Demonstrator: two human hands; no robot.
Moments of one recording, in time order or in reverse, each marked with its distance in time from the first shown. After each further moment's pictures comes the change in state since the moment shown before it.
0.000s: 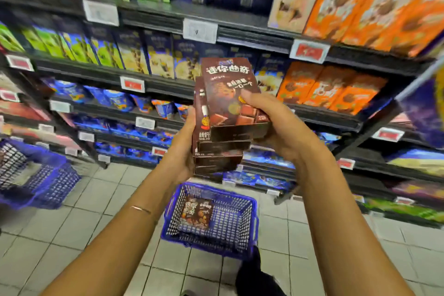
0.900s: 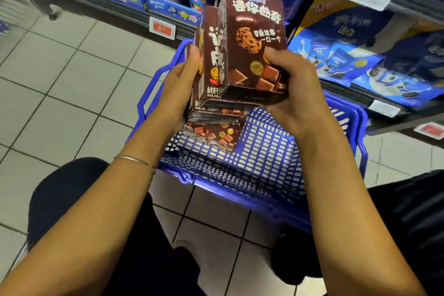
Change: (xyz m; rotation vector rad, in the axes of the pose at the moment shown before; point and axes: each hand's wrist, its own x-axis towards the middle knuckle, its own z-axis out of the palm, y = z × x) left_hand 0.292 -0.489 -0.391 0.163 0.322 0.078; right_hand 0.234 0.670 -0.014 0.350 0.029 0.199
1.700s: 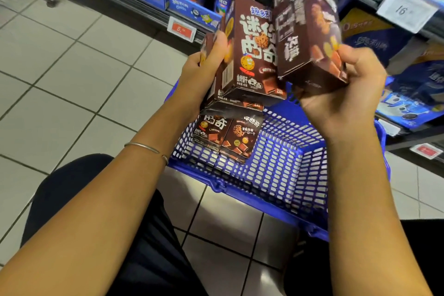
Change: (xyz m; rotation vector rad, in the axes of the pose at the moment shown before) left_hand 0.021 0.001 -0.048 -0.026 -0.026 0.061; right_hand 0.011 0.025 0.029 0.219 0.065 -0.306
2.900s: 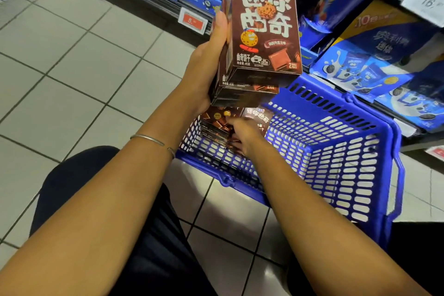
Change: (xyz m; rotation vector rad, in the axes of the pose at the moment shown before) left_hand -0.006 0.005 -0.005 -0.104 -0.073 0.061; right_hand 0.034 0.199 -0.044 -0.810 0.325 0.626
